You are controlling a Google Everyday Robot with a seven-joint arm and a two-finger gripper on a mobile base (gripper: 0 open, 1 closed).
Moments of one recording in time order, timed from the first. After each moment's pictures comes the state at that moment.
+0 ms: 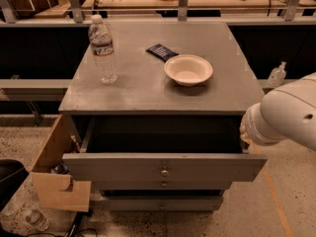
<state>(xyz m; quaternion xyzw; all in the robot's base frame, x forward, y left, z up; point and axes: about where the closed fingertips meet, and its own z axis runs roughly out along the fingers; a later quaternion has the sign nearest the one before) 0.511 -0.254 0.776 -0.70 0.66 -0.21 0.15</state>
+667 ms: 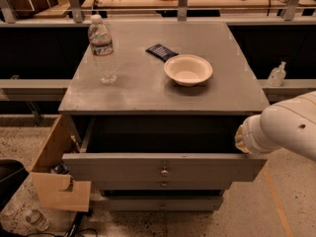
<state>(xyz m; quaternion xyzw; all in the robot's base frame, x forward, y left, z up) 0.521 -0.257 0.725 -0.70 0.67 -0.18 0.18</state>
